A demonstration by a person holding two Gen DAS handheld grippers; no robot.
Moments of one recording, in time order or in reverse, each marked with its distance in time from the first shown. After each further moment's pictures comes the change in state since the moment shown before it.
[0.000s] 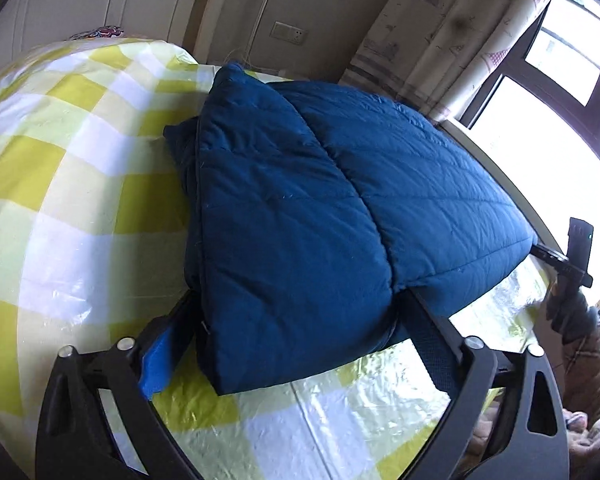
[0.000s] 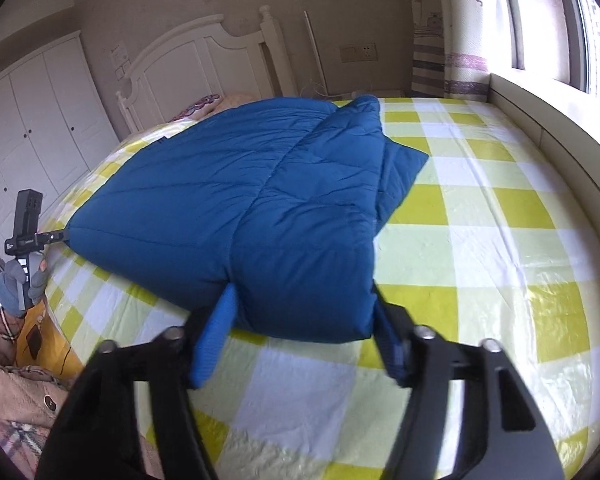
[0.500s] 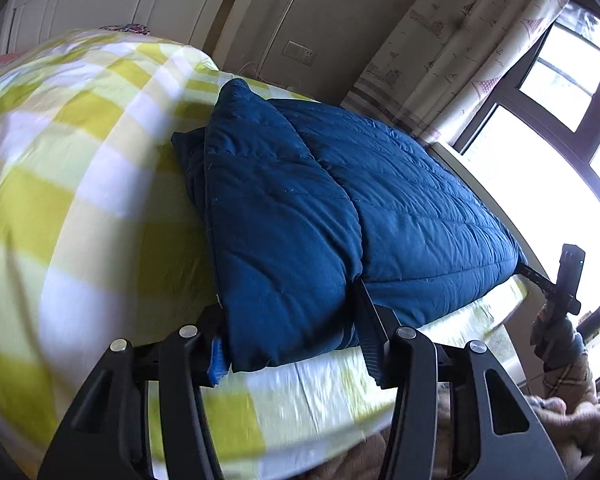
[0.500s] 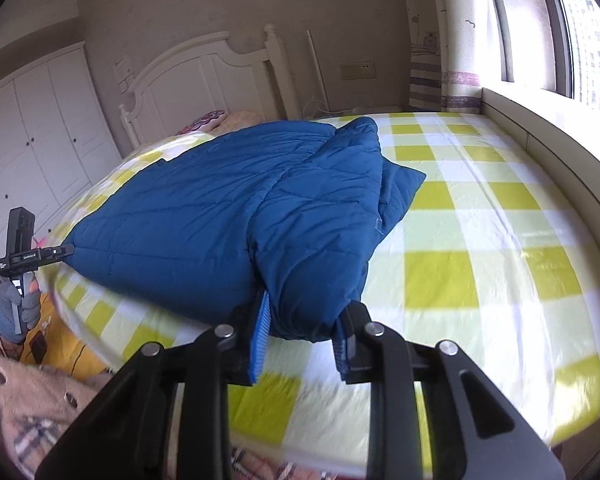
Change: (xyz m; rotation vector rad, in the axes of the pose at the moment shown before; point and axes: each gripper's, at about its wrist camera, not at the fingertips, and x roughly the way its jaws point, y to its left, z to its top) left arm -0.065 -0.002 -0.064 -0.082 -0.079 -0.031; right arm -0.043 0.042 -0.035 0.014 -0.062 -0.015
